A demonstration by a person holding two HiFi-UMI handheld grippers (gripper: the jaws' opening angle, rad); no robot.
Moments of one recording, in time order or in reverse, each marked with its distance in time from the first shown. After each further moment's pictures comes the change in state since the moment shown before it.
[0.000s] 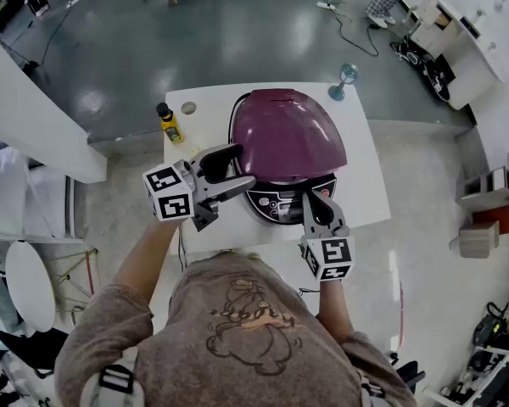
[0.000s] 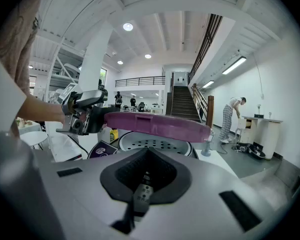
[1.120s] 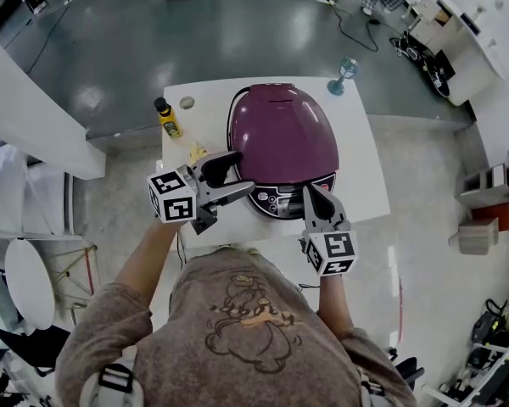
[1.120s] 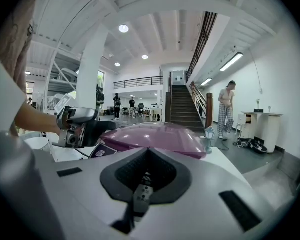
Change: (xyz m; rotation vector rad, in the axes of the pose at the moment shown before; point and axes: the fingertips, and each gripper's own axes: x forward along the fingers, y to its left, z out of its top) left arm -0.005 0.003 -0.042 -0.046 0.057 0.020; right arm -0.003 -0.004 -0.003 0.055 -0.004 0.007
